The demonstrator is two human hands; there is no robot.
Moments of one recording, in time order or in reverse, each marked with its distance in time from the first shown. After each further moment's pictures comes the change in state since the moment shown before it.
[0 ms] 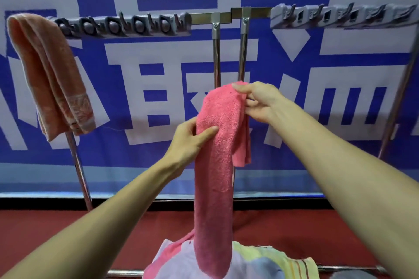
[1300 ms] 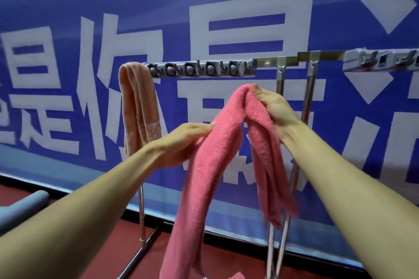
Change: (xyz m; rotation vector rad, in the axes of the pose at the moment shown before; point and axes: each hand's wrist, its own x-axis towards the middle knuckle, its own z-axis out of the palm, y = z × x) left_hand 0.022 0.090 -0.139 0.032 -0.137 -0.204; right_hand 0.015 -0.011 0.117 0.121 -0.658 -0.182
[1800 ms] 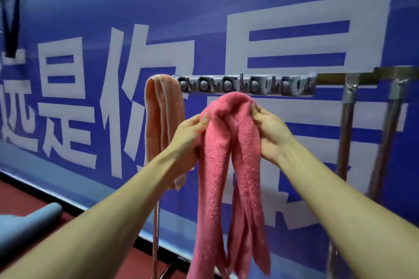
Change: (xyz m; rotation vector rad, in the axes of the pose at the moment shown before) left_hand 0.083 -0.020 -0.117 -0.385 0.355 0.291; right_hand 0.149 0.097 0.038 0.138 0.046 0.085
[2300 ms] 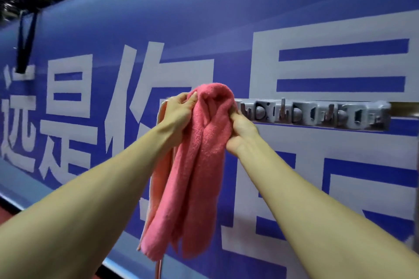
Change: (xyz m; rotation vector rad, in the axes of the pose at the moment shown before) left_hand 0.141 0.061 -0.082 0.337 0.275 0.251; right_hand 0.169 0.060 0.088 0.143 0.209 0.034
